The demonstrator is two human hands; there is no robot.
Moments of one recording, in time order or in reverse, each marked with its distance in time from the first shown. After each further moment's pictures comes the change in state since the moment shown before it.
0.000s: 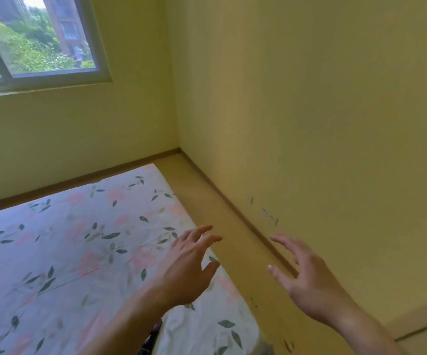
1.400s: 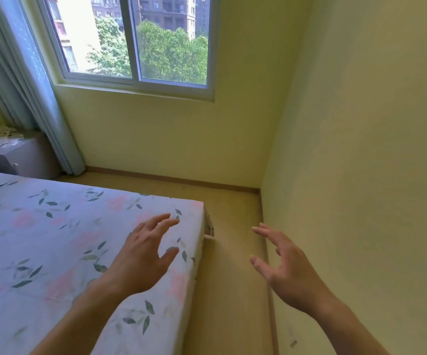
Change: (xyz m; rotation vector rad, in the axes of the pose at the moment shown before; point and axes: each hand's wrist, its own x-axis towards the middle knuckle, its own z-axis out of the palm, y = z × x) left_hand 0.519 -0.096 -0.084 0.002 0.441 -0.729; right_hand 0.735 0.027 -0.114 -0.014 -0.459 -0.566
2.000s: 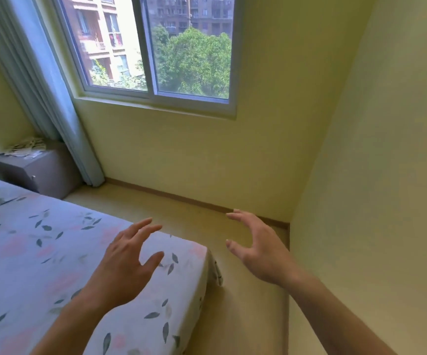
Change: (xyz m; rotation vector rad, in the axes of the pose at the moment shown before) left_hand 0.348 0.030 0.032 0.009 0.151 -0.264; right_hand 0.436 0.085 -0.088 0.018 -0.217 -0.227
